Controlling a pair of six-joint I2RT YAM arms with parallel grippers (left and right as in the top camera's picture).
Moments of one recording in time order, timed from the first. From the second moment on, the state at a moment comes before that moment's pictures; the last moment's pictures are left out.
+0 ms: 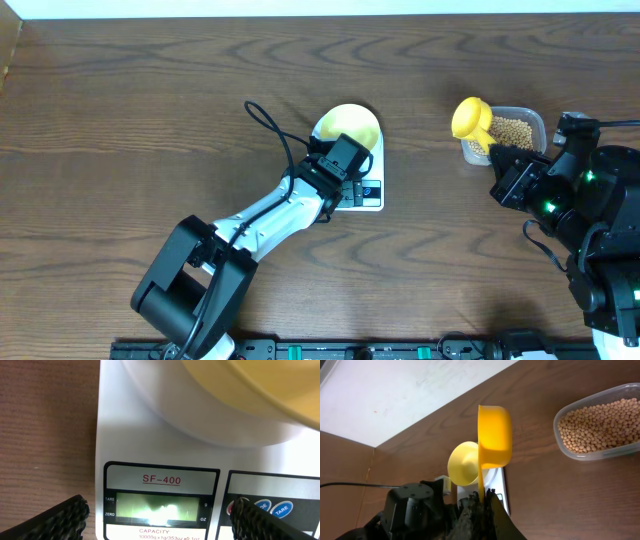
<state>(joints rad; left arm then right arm) -0.65 1.78 1.04 -0.49 -0.17 -0.67 0.09 0.87 1.10 -0.78 -0.25 0.56</state>
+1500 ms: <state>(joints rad) -0.65 1.81 1.04 -0.47 -0.14 -0.67 0.09 0.87 1.10 -0.78 -0.25 0.56</state>
